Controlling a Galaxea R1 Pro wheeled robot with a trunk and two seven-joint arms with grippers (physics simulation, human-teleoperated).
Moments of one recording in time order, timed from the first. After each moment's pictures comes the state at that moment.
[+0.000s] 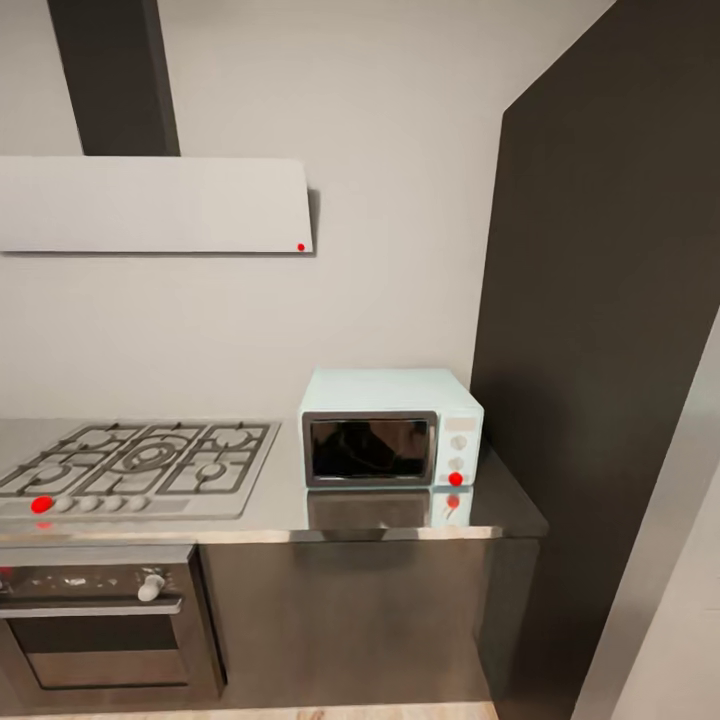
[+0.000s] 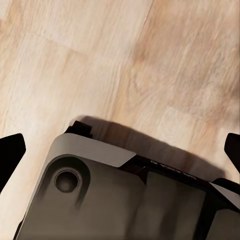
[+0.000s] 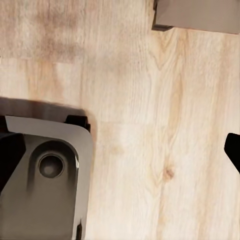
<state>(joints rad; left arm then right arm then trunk) -0.25 -0.03 -0.22 0.00 0.62 -0.02 0.07 -0.11 -0.17 -0.31 -0.06 0.40 -0.14 0.13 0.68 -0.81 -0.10</state>
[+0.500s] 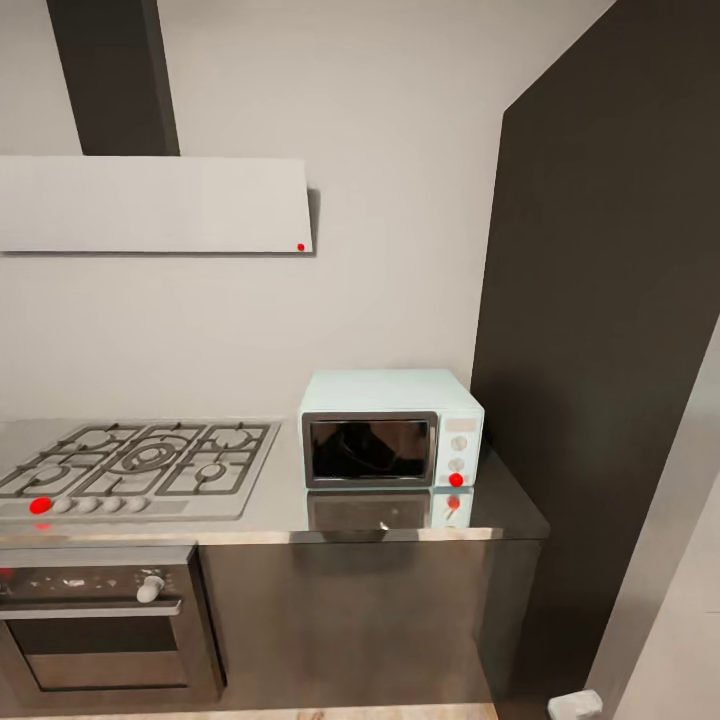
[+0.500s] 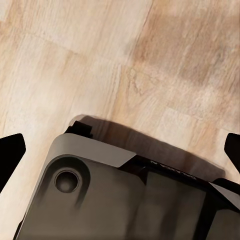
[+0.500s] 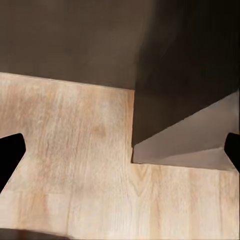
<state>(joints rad) -0.25 -0.03 -0.22 0.00 0.62 -0.02 0.07 -0.11 -0.06 -0.30 -0.76 0.40 0.15 0.23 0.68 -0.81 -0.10</state>
